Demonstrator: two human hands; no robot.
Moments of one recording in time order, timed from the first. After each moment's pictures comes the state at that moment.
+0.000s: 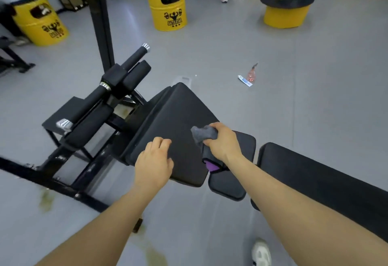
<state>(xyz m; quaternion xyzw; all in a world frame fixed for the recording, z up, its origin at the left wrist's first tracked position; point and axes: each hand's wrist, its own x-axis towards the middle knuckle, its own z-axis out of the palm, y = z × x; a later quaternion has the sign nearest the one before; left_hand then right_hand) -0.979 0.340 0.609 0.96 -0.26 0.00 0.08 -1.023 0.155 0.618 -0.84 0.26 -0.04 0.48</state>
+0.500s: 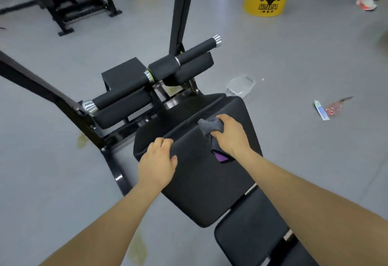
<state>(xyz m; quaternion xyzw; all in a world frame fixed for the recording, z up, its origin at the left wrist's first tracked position) -0.867 0.320 0.576 0.99 0.02 -0.04 0.13 -0.805 0.131 0.585 -0.92 0.03 0.08 0.38</state>
